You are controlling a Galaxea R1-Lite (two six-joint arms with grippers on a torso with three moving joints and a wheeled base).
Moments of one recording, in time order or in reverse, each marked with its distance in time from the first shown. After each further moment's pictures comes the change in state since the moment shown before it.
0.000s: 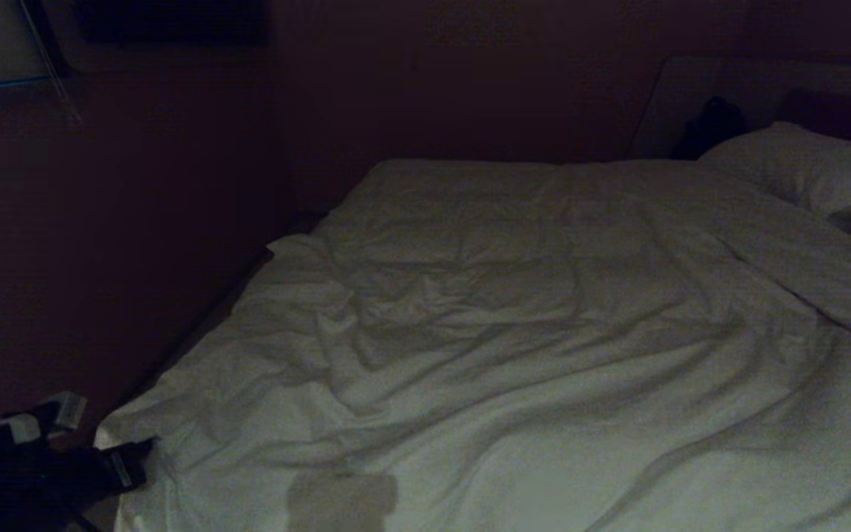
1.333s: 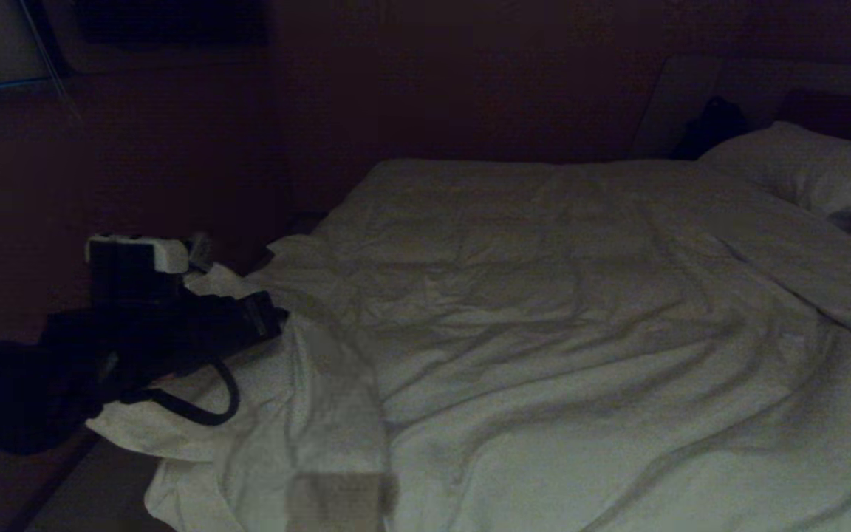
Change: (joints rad) left arm -0.659 -0.427 -0.673 0.949 0.279 -0.360; right arm 0.000 0.000 0.000 0.000 0.000 0.000
